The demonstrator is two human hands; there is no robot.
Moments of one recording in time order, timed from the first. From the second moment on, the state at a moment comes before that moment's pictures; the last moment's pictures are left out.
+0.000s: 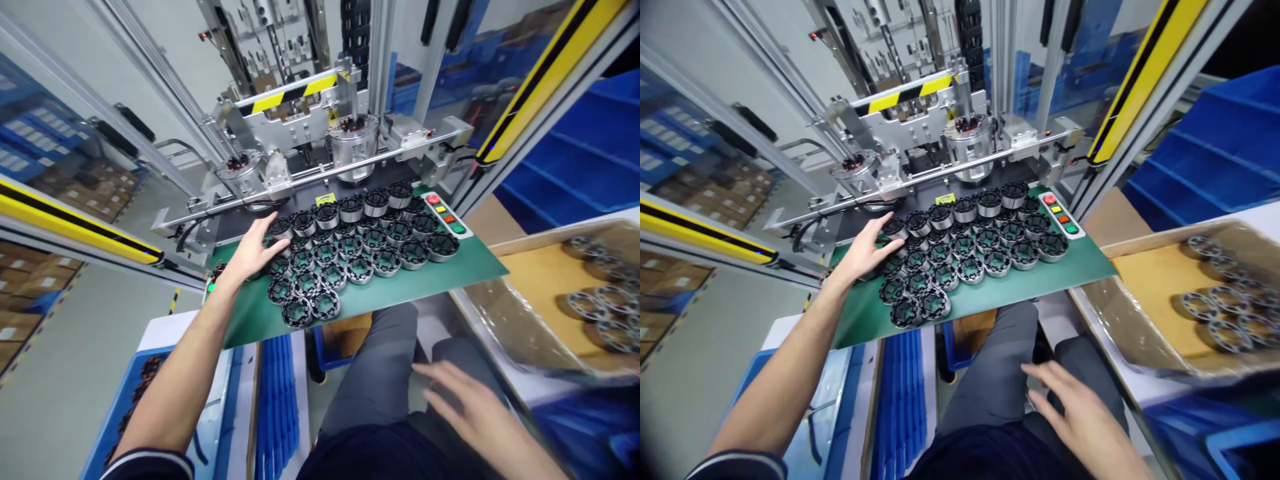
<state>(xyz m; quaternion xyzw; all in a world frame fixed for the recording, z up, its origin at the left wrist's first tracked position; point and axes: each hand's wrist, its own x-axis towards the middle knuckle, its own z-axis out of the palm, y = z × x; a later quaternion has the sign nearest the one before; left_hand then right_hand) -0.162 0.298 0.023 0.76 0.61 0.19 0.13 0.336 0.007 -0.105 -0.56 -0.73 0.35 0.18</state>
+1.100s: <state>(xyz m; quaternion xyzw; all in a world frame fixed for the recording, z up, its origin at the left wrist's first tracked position) 0.132 -0.010 -0.132 0.91 0.10 0.02 0.40 0.408 0.142 -0.014 -0.67 -0.70 0.13 0.23</state>
